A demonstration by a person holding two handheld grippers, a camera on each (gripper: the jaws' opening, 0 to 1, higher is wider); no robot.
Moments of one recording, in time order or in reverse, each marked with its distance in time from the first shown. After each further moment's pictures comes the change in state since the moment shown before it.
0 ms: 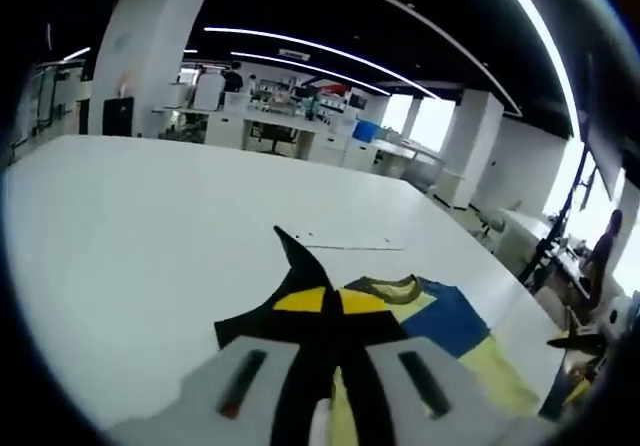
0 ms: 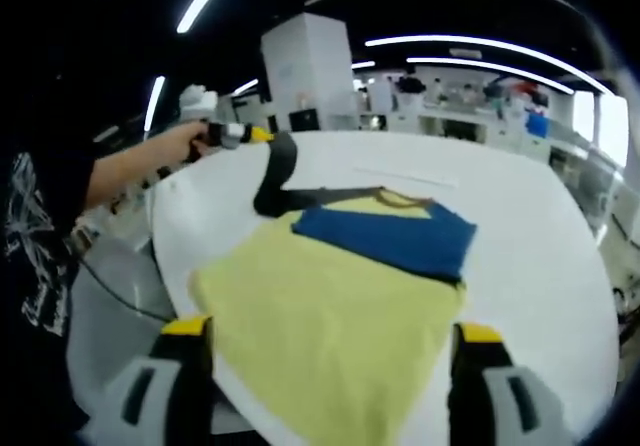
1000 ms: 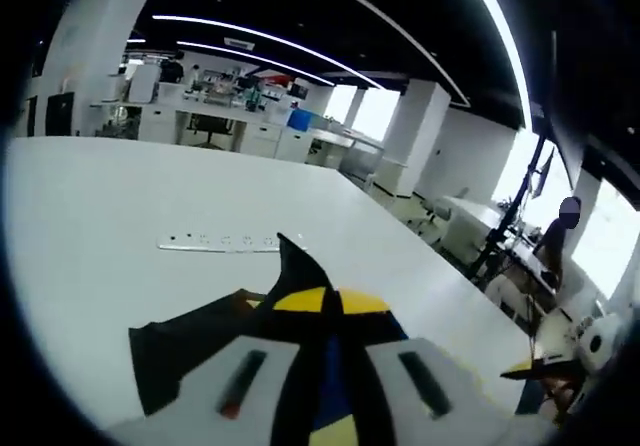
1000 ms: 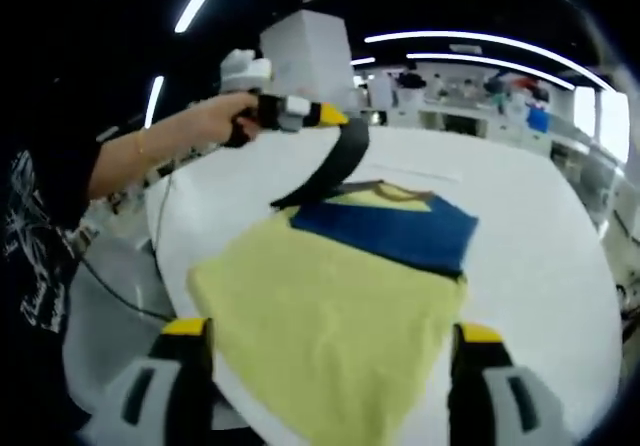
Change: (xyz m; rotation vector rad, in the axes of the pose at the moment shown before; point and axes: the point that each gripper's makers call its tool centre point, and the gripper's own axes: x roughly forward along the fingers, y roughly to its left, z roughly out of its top) left arm 0.076 -0.160 -0.018 0.016 0.042 -0.253; right arm 0.003 -0.007 -0.007 0.005 0.030 0.000
